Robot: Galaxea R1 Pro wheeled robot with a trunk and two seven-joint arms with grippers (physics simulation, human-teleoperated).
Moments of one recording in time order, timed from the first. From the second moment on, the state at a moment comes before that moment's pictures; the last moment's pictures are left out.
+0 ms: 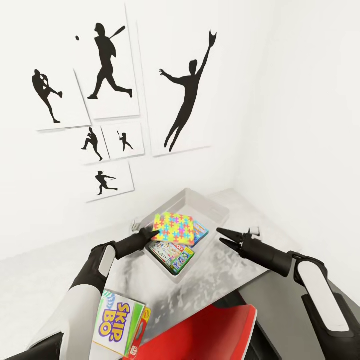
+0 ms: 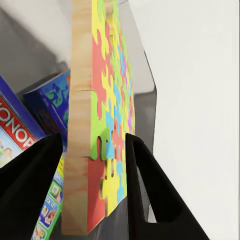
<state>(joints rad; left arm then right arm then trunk) -0.79 -0.11 0.43 -0.70 0.21 0.72 -0.77 -0.38 -0.18 -0.06 -1.59 -1.17 1.02 0.34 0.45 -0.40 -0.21</state>
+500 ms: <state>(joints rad) -0.79 -0.11 0.43 -0.70 0.21 0.72 -0.80 -0.38 -0.18 -0.06 -1.59 -1.16 1.02 0.34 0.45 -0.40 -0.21</state>
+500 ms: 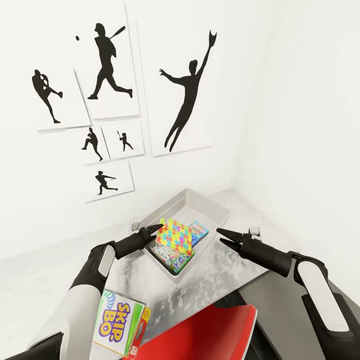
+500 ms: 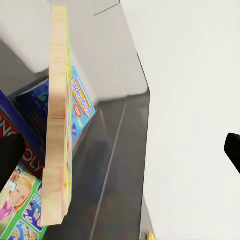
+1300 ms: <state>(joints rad) -0.78 -0.09 0.44 -0.77 0.21 0.73 -0.95 -0.38 -0.18 -0.06 -1.59 -1.16 1.02 0.34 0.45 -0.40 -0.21</state>
